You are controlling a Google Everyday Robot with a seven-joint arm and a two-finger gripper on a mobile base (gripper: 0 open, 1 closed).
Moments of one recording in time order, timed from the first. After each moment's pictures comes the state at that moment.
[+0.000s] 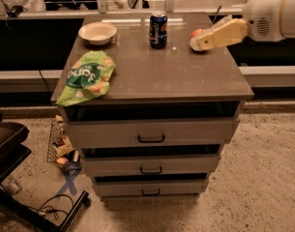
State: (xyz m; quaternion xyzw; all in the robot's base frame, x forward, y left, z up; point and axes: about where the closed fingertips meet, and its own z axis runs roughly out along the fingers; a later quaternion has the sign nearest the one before) arm 0.599 -0.161 1.029 -0.39 0.72 0.10 0.56
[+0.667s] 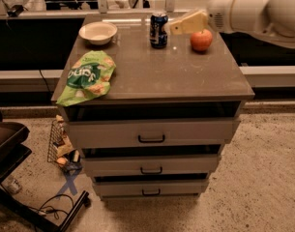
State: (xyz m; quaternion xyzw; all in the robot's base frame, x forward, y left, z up) arm 0.704 -0.127 1.012 -0.35 0.70 0.12 0.61
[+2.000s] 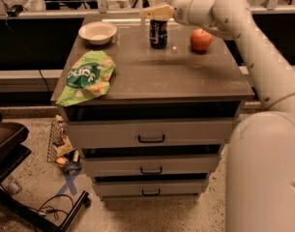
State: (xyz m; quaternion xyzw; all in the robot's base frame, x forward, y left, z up) arm 0.873 -0.061 0.965 -0.29 0.68 0.25 0.62
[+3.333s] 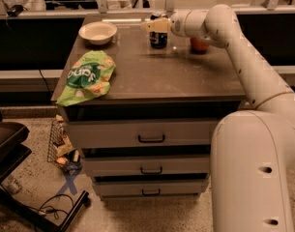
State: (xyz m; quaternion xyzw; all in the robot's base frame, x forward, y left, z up) arm 0.905 -0.066 0.898 -0.25 0.73 0.27 0.58
